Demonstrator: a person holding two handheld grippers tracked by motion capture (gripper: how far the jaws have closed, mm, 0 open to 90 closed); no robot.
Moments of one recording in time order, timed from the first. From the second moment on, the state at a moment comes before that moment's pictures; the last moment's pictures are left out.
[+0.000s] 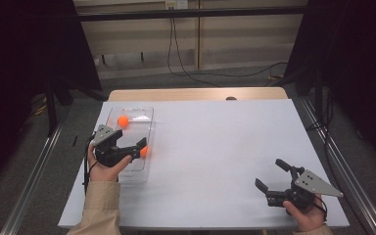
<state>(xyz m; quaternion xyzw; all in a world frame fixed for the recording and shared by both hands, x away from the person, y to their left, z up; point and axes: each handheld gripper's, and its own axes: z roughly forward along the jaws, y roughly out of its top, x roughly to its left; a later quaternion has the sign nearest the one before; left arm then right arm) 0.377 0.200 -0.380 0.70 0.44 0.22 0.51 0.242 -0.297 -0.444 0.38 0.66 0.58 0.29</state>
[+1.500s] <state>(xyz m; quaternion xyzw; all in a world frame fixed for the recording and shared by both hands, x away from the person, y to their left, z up) 0.345 0.193 -0.397 0.72 0.39 0.23 0.53 0.241 -0.297 -0.442 0.37 0.67 0.58 0.30</state>
